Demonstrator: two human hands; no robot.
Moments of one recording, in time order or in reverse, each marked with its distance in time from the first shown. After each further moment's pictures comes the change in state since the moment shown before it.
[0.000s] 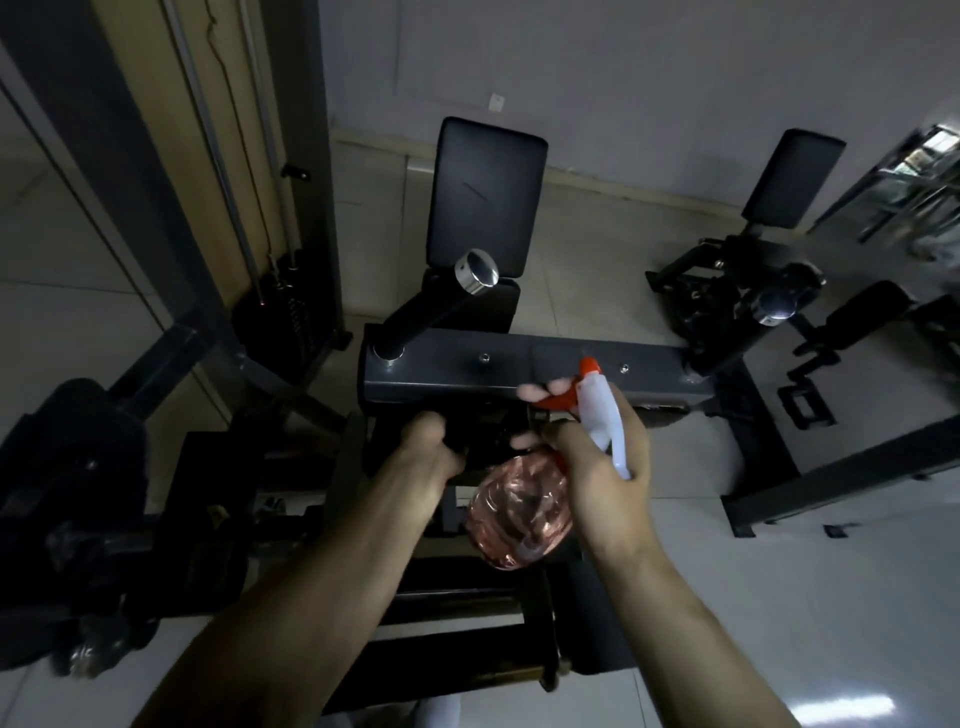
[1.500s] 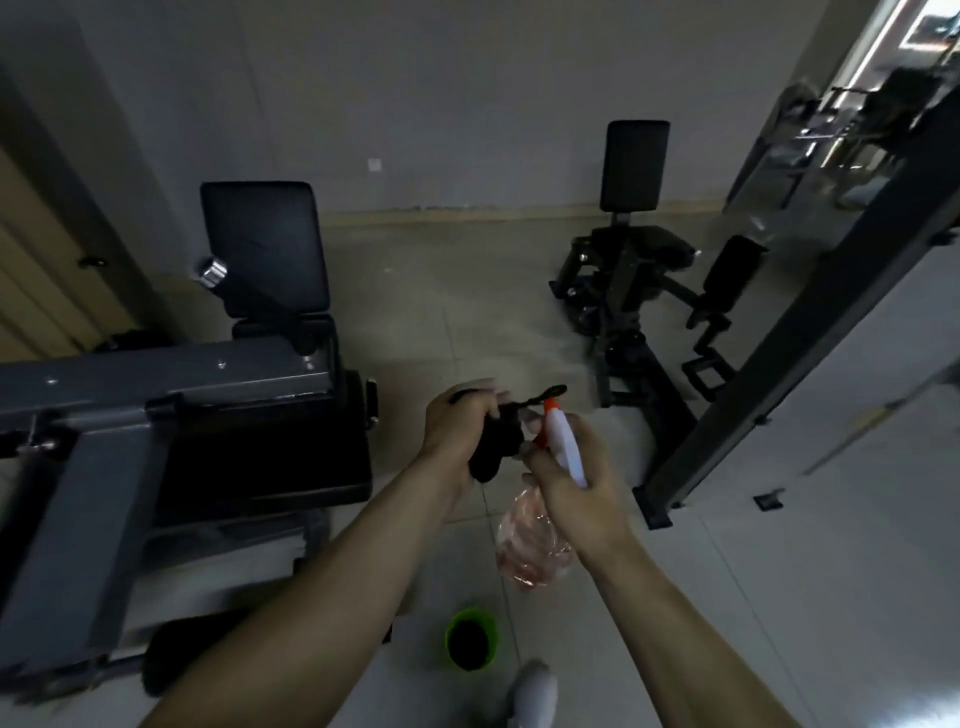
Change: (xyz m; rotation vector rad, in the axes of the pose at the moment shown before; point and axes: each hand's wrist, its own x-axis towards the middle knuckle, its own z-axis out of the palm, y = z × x) left_hand -0.089 -0.451 0.369 0.472 -0.296 0.503; right_hand 0.030 0.083 -0.570 -0.072 0.018 -0.069
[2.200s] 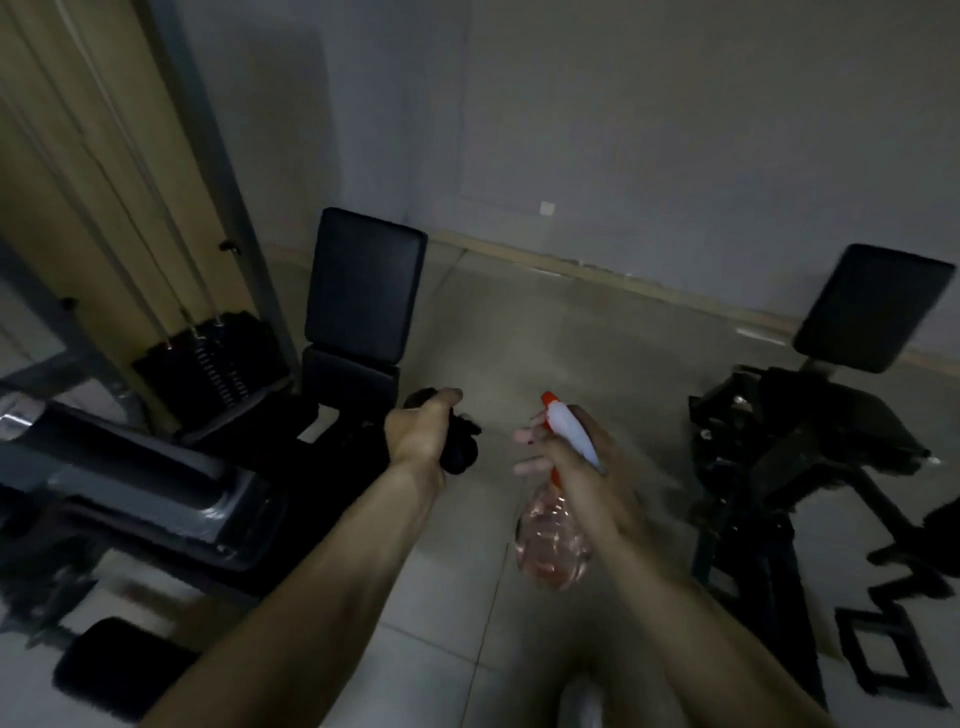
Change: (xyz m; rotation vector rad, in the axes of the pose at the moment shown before) left_hand 0.314 0.129 0.068 -0.312 0.657 0.159; right_hand 0.443 -0.004 0.001 0.059 -0.491 0.153
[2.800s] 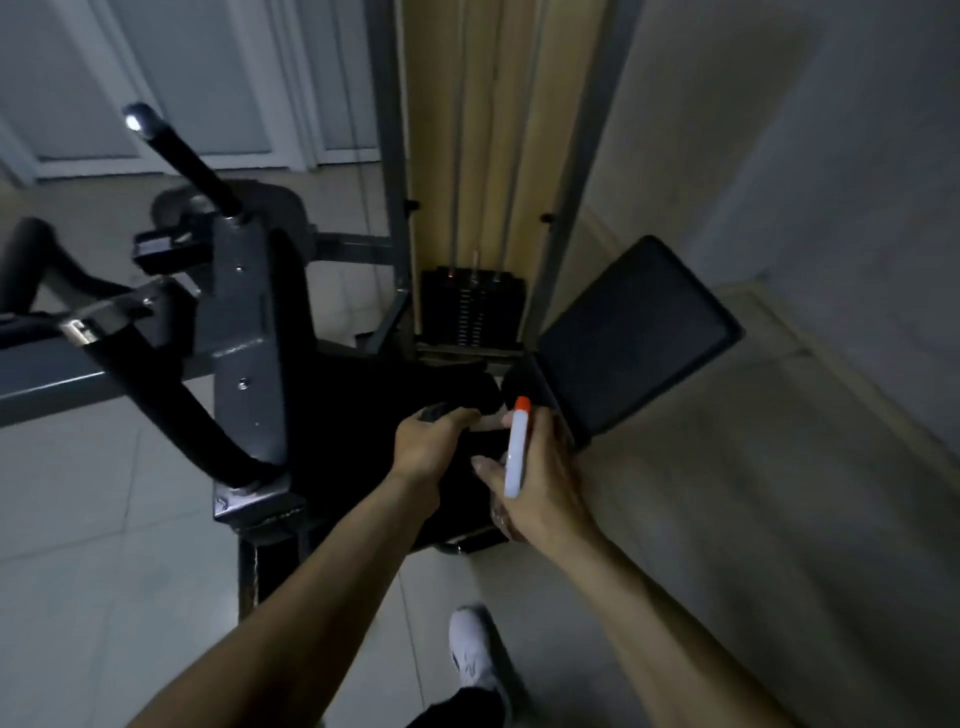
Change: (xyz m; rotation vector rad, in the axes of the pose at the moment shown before) left_hand 0.167 0.060 -0.039 -0.267 0.688 0.095; right_hand 0.285 0.032 0.192 -0.618 -0.915 -0.601
